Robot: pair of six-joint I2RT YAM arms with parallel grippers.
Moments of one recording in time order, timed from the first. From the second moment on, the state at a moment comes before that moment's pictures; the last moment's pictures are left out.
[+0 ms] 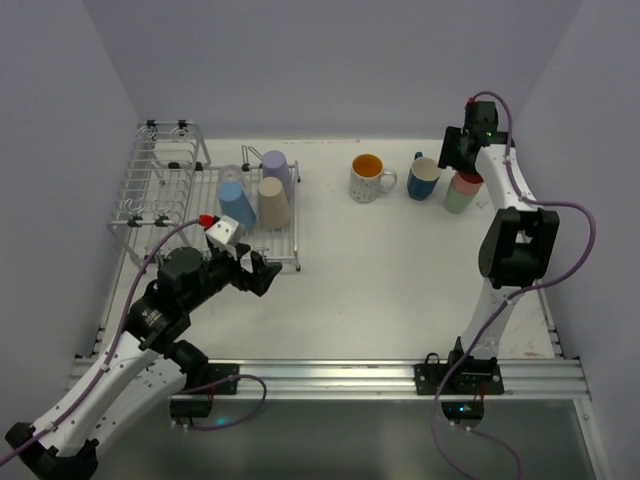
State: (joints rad) left arm -0.59 0.56 0.62 -0.32 0.10 -0.20; right arm -0.05 2.00 1.83 -0.69 0.14 0.15
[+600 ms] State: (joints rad) left arm -0.58 0.79 0.77 -0.31 -0.13 -0.26; right arm 0.13 1.05 0.99 -0.07 -0.21 0.46
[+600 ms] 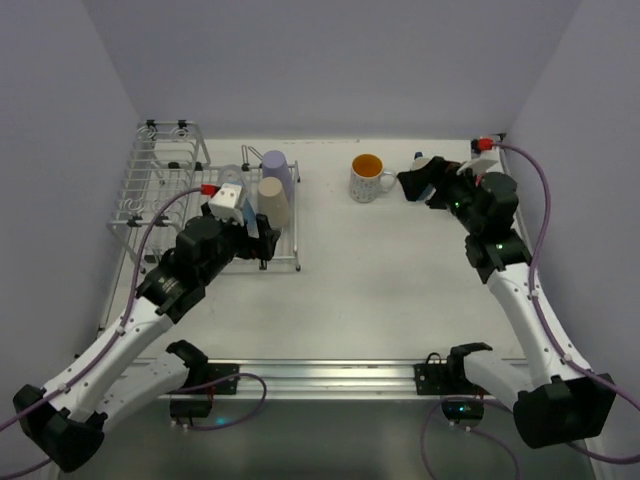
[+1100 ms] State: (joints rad) left arm -0.58 1.28 0.94 -0.08 -0.40 -0.25; right arm 0.29 0.84 0.60 0.19 -0.49 0.70
